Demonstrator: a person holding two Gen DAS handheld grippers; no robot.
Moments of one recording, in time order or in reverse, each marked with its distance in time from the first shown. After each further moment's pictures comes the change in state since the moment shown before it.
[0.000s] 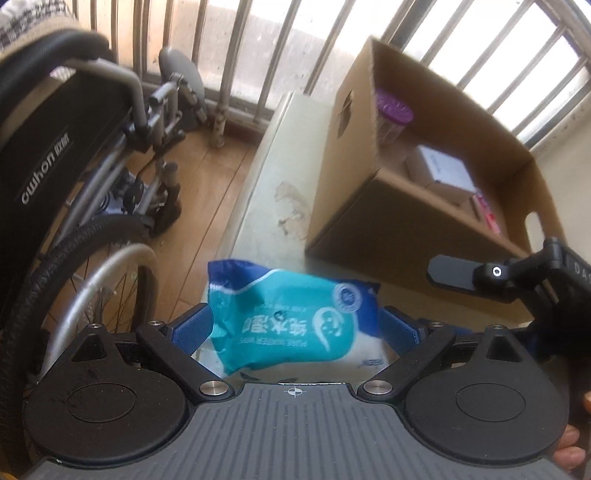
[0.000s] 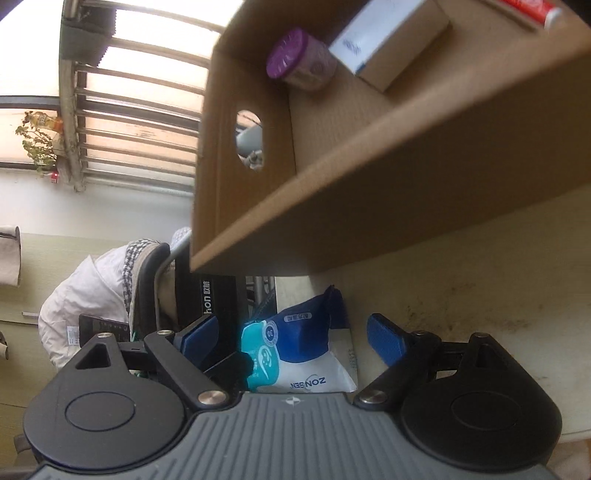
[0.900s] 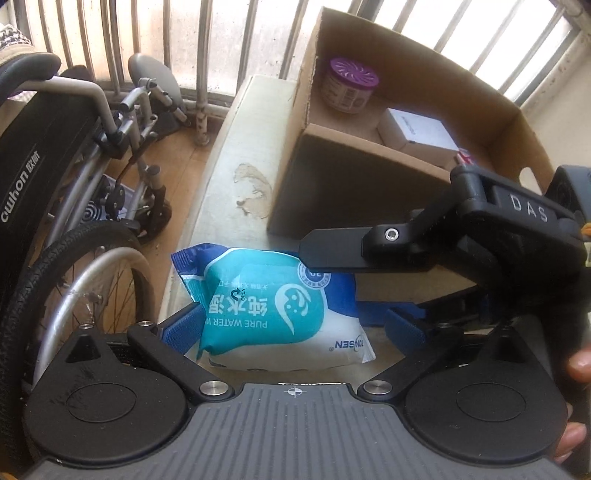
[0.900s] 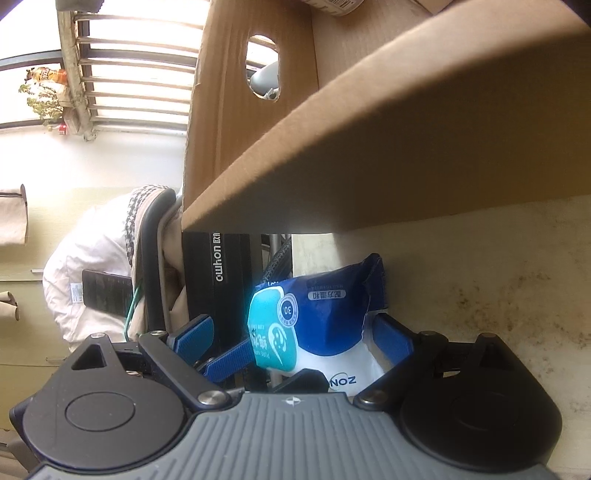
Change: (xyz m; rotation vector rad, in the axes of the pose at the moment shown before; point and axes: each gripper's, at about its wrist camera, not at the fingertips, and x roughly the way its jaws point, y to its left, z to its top) left arm 0.004 -0.041 -0.014 0.114 0.020 0.016; right arm 0.037 0.006 0.004 -0.046 0.198 0.058
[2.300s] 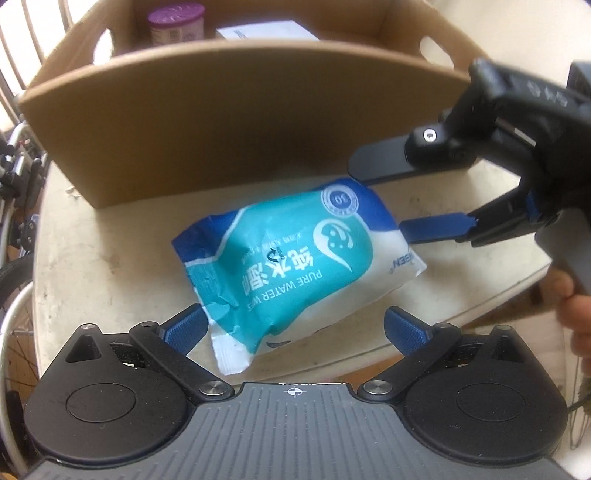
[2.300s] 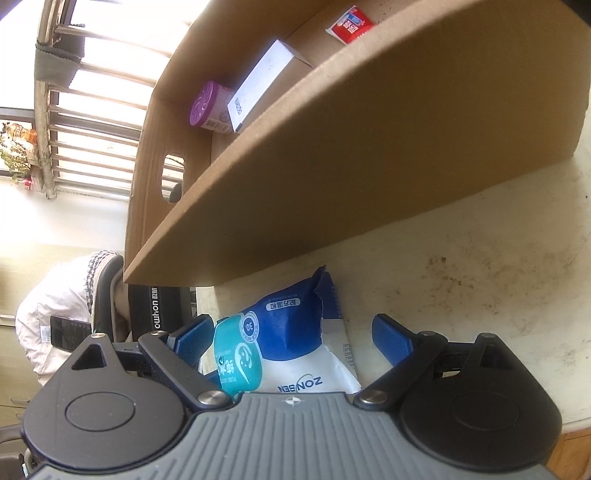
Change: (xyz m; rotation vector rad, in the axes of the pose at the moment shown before) left arm 0.051 -0.106 -0.040 0.341 0.147 -0.068; right arm -0.118 -0.060 -0.025 0.049 -0.223 -0.167
